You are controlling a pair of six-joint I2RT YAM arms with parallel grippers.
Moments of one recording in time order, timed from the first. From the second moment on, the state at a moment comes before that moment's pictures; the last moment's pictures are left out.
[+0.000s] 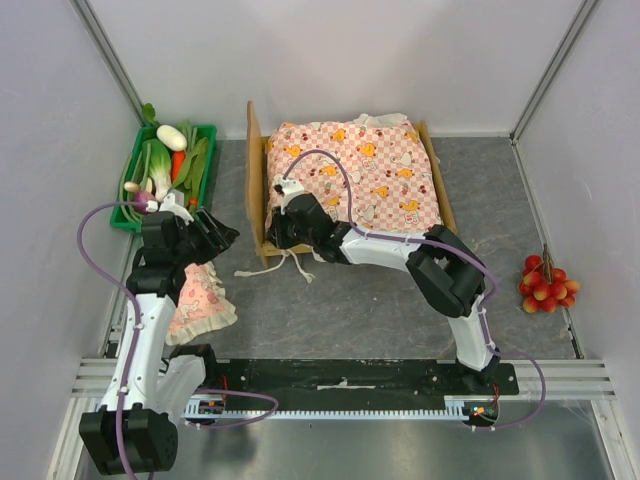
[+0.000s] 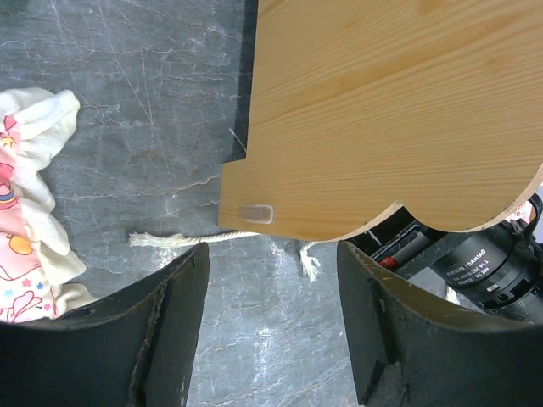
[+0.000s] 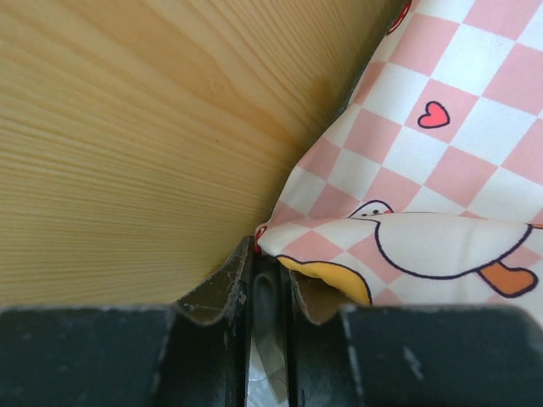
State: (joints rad) left arm 0.07 0.84 0.73 -0.46 0.30 -0.55; right arm 0.91 2.05 1.41 0.19 -0.02 0.48
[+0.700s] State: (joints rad) left arm 0.07 0.74 0.83 -0.53 0.26 -0.53; right arm 0.85 1.59 1.17 0.18 -0.18 0.38
